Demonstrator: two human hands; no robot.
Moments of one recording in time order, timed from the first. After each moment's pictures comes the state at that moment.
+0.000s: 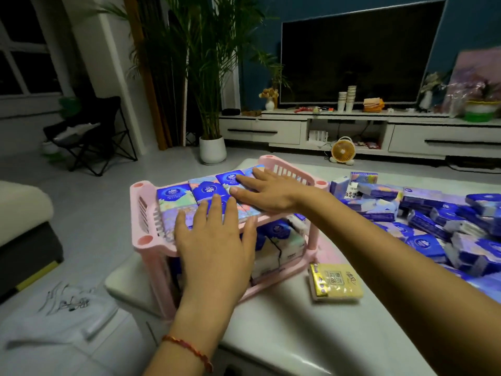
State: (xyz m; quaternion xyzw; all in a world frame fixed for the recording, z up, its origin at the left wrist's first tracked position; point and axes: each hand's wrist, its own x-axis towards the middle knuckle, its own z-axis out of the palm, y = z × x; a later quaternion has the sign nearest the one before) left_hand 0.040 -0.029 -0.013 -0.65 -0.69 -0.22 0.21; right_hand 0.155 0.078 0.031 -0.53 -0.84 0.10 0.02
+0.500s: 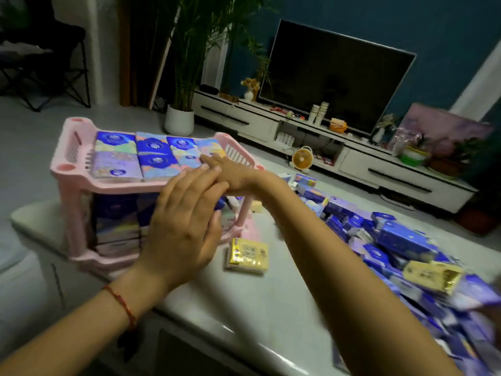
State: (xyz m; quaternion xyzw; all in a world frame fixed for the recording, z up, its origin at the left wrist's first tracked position) left_hand 0.084 -0.053 -0.043 -0.70 -0.42 -0.52 0.24; right_hand 0.178 0.035 0.045 -0.49 -0.86 0.10 -0.03
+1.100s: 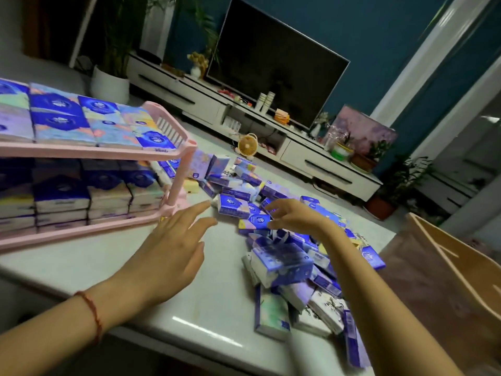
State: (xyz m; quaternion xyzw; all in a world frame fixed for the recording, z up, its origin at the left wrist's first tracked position) left_hand 0.165 -0.060 -0.087 -0.82 -0.38 -0.43 0.03; right_hand 0.402 -0.019 0.020 -0.73 -0.65 0.19 0.02
